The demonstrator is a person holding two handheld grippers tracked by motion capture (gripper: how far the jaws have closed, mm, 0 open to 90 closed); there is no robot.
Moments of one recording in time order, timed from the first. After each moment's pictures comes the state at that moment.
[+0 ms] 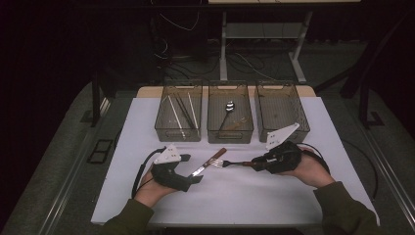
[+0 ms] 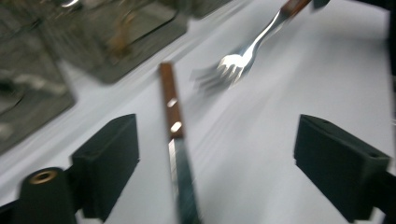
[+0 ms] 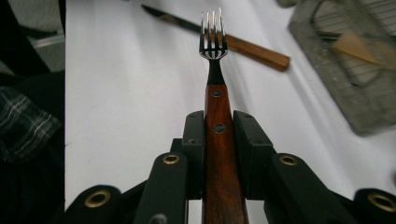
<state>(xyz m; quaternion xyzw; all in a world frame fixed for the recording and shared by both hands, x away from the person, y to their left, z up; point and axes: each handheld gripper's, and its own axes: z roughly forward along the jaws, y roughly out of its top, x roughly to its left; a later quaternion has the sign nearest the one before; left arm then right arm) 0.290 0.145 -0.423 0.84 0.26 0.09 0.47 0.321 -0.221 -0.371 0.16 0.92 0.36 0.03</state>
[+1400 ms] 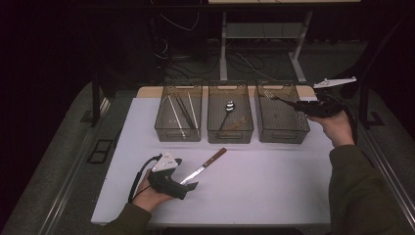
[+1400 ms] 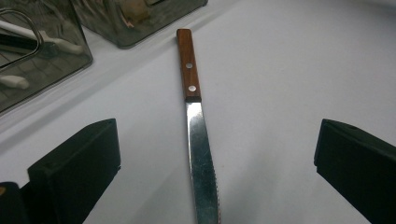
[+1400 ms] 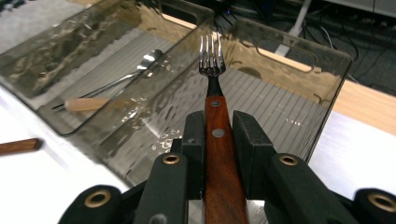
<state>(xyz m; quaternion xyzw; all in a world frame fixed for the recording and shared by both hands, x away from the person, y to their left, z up) 0.281 0.150 -0.439 0.84 0.28 0.10 0.46 0.427 -0.338 -0.333 0.46 0.78 0.39 0.18</state>
